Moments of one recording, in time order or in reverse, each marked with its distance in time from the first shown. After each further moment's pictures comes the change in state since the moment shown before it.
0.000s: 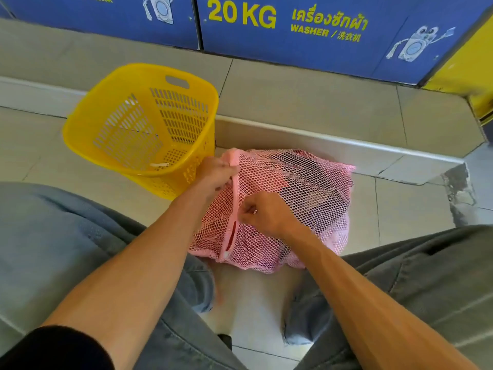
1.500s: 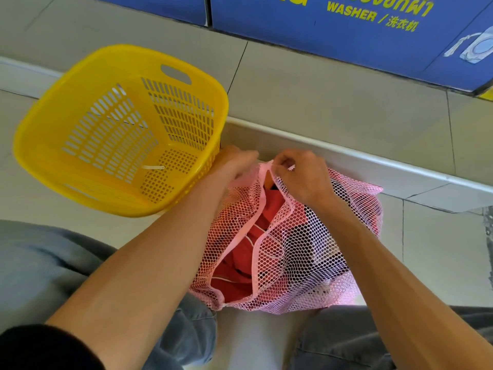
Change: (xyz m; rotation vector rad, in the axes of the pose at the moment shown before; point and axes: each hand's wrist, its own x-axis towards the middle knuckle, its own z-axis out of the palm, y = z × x) left_hand 0.120 0.043 0.025 0.156 -0.102 -0.171; right_hand 0.125 0.049 -0.068 -0.052 0.287 0.180
